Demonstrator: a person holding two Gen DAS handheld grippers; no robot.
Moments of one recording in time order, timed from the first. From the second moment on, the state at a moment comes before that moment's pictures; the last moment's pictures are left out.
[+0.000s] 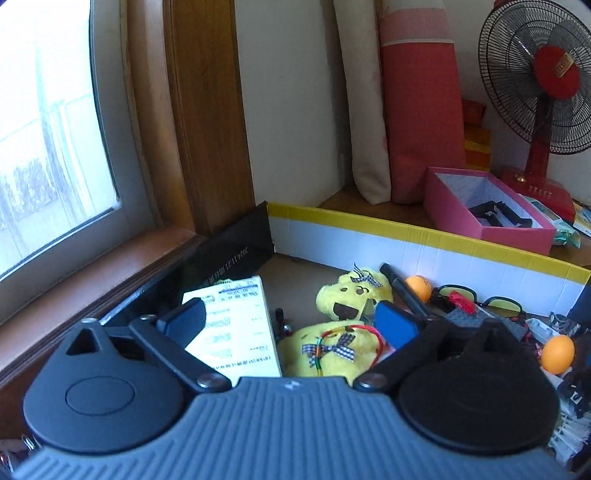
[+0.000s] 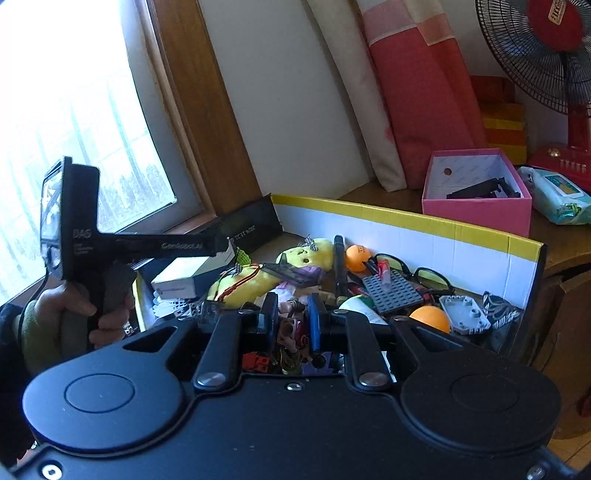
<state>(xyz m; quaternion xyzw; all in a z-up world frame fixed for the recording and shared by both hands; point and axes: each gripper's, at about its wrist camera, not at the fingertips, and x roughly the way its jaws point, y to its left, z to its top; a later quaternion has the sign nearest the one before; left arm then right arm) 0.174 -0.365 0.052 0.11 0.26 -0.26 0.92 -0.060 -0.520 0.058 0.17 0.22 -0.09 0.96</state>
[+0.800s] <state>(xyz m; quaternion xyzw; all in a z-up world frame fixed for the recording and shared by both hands) 0.118 -0.236 0.072 0.03 0.27 -0.13 0.95 -0.004 -0.496 0.064 0.13 0.23 -0.08 0.96</state>
